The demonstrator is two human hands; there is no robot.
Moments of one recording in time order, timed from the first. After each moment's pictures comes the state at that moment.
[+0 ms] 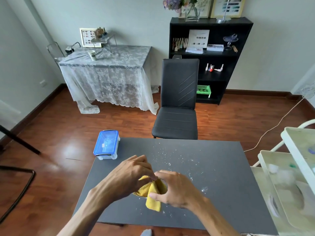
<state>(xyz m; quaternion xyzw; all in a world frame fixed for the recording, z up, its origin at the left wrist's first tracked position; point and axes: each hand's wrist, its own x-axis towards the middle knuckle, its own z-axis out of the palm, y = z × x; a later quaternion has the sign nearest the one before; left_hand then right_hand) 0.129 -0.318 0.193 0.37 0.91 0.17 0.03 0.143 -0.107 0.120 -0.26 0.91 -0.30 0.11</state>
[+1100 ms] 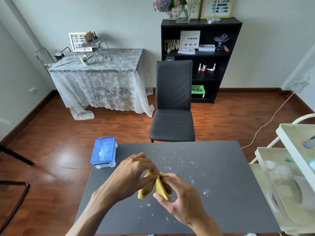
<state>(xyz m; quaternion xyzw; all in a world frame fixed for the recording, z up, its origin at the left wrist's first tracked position) 0.110 -0.312 0.212 0.31 0.92 0.24 0.02 0.173 -0.112 0.119 -0.14 0.91 -0.39 -0.08</state>
